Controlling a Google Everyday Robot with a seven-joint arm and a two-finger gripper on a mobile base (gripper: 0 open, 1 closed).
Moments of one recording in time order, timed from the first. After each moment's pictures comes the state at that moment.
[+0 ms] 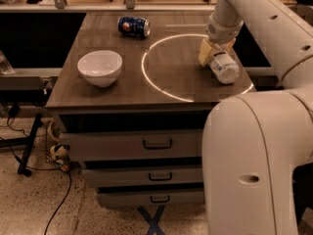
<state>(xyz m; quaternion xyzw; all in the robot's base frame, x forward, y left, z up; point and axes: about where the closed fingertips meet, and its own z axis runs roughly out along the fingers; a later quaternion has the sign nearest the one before) 0.748 -0.206 0.840 -0.23 0.96 -0.02 0.13</state>
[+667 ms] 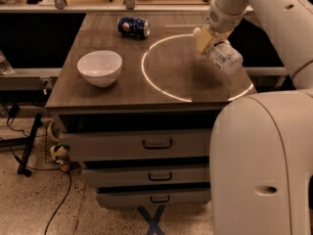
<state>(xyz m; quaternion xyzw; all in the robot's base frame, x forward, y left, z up) 0.747 -0.186 0.884 -0.26 0.95 0.01 0.18</state>
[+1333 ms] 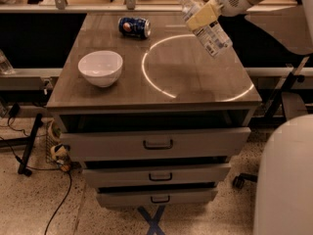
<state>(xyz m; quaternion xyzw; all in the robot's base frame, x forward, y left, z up) 0.731 -0.136 0.975 -0.42 0.80 0.20 0.39</state>
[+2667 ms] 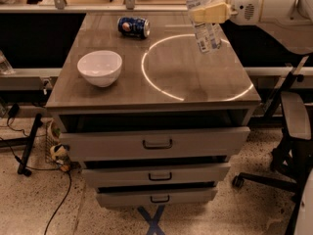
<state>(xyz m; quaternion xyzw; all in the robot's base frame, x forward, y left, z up) 0.709 -0.130 1.014 -0.43 0.63 0.34 0.55</state>
